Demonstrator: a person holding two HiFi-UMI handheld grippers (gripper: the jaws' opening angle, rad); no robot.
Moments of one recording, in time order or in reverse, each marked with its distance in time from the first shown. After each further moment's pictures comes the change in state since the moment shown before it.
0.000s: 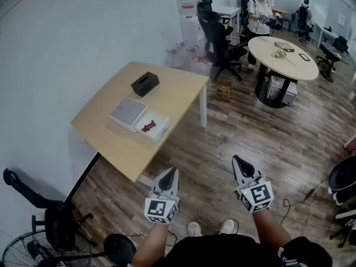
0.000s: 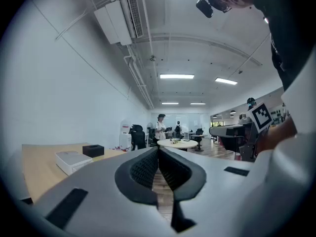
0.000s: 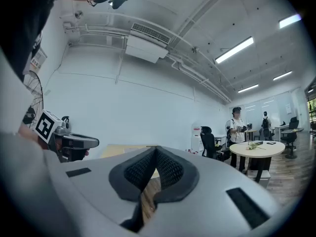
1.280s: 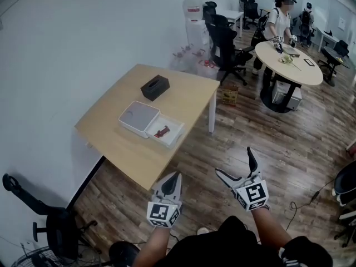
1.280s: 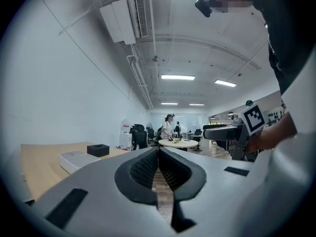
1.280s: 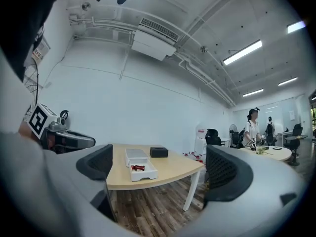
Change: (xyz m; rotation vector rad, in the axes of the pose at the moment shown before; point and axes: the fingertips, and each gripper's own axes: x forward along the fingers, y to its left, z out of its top) left arm -0.019 0.087 -0.007 -0.017 0.005 -0.031; right arm 0.092 0.071 -0.001 -0.053 0.006 0.009
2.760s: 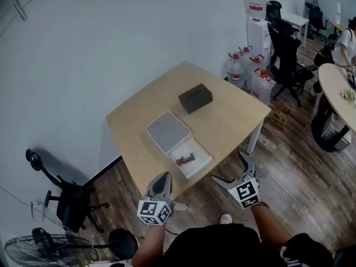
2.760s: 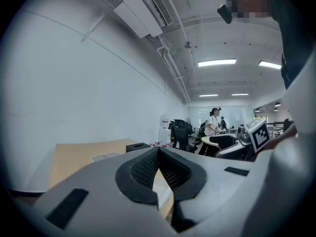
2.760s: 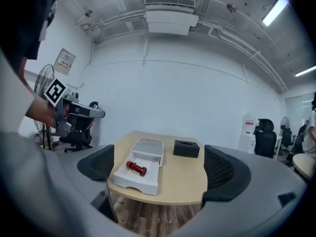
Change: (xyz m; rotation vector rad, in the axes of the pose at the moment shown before) left arm 0.126 0.180 0.001 -0.053 0.070 0.471; right arm 0.278 -0.045 -0.075 -0.071 0.101 0.517
